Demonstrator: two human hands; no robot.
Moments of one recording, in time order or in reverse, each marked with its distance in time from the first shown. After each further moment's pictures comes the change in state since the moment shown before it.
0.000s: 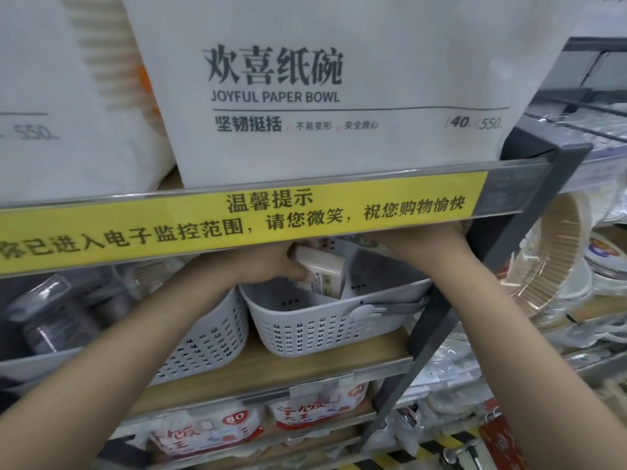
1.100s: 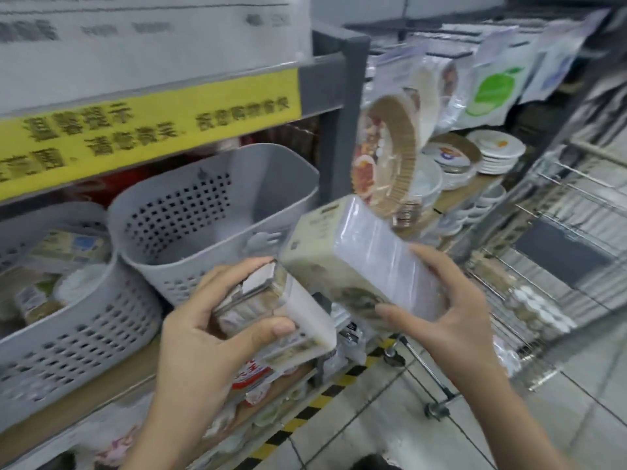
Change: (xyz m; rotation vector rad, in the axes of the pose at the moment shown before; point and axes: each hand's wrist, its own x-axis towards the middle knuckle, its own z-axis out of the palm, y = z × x) left_hand -0.125 0.085 0.104 -0.799 0.462 0.192; right_hand -0.254 0.025 0.014 0.634 0.487 0.356
